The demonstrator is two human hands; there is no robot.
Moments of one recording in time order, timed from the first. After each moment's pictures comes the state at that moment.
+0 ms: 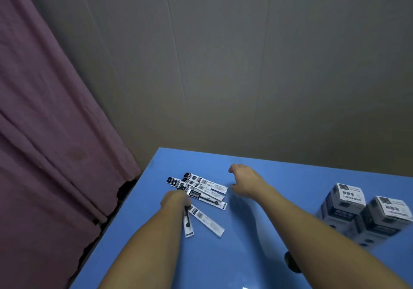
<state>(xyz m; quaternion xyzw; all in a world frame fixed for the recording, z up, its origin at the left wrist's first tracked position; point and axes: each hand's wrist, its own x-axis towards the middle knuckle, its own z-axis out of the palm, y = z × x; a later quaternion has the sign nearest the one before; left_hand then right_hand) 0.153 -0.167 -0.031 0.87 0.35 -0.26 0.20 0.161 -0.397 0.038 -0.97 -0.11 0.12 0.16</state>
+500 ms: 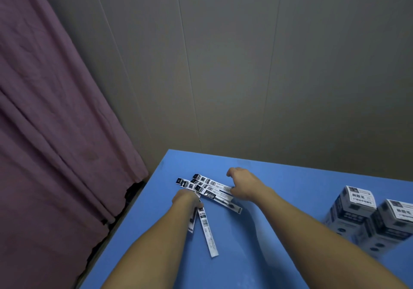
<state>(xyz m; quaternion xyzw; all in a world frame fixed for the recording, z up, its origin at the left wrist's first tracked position) 0.148 -0.165 -0.009 0.84 0.38 -0.16 0.36 0.154 -0.367 0.044 -0.97 -0.14 0.13 0.17</state>
